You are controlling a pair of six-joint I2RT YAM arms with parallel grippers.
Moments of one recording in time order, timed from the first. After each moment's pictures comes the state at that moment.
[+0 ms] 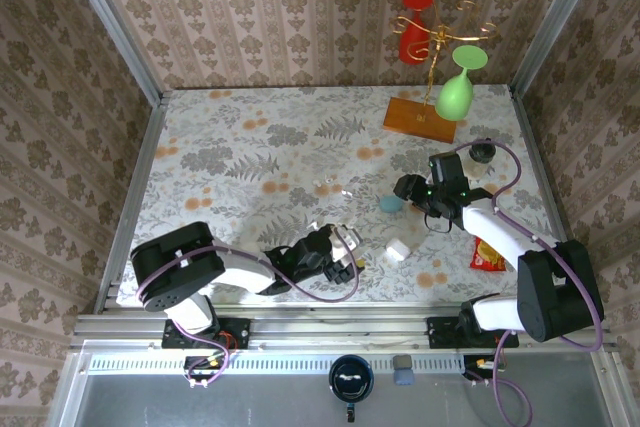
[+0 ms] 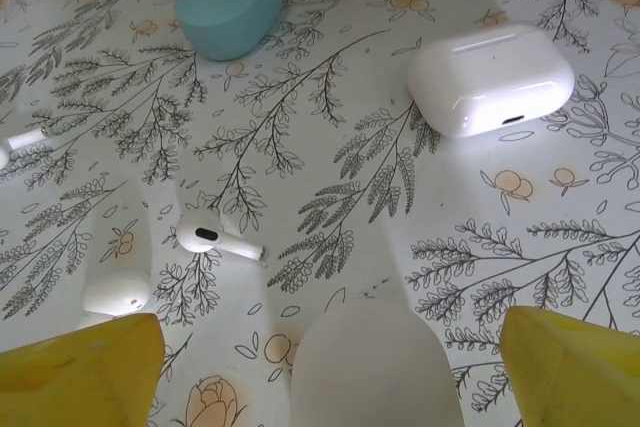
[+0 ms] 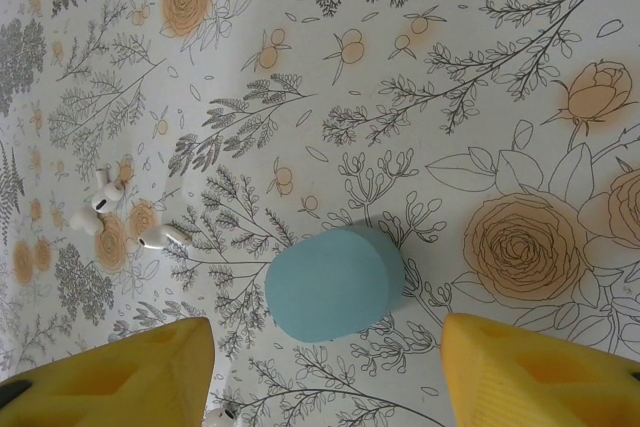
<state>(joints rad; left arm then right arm) -1.18 1.62 0.47 0.60 -0.13 0.02 0.21 1.33 0.71 -0.25 -0.17 0.73</state>
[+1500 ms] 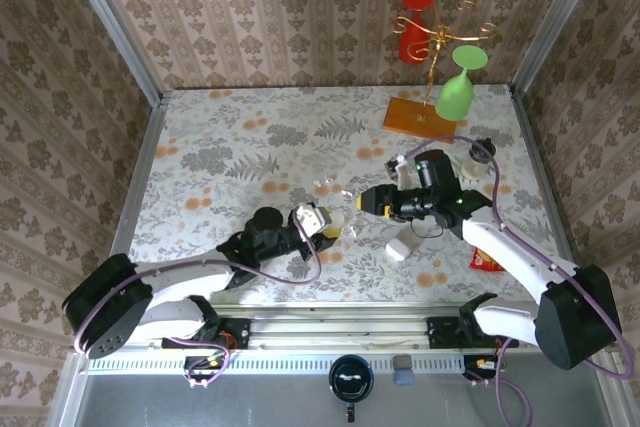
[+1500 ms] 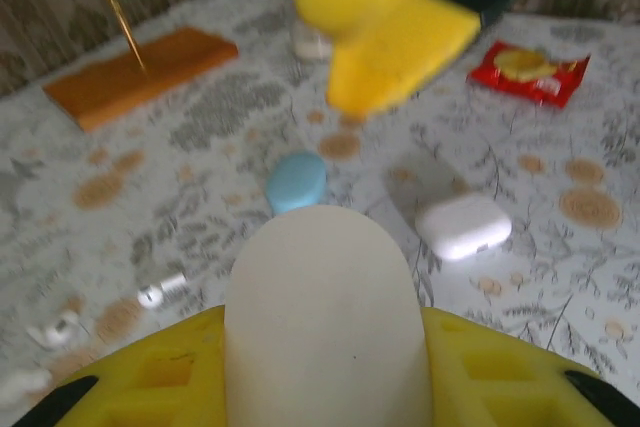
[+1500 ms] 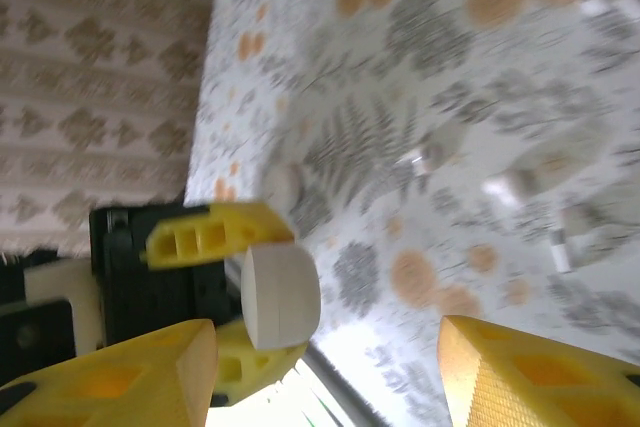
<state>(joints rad) -0.92 1.19 0.37 0.56 0.25 0.16 0.41 1.19 0.78 -0.30 -0.69 0.65</state>
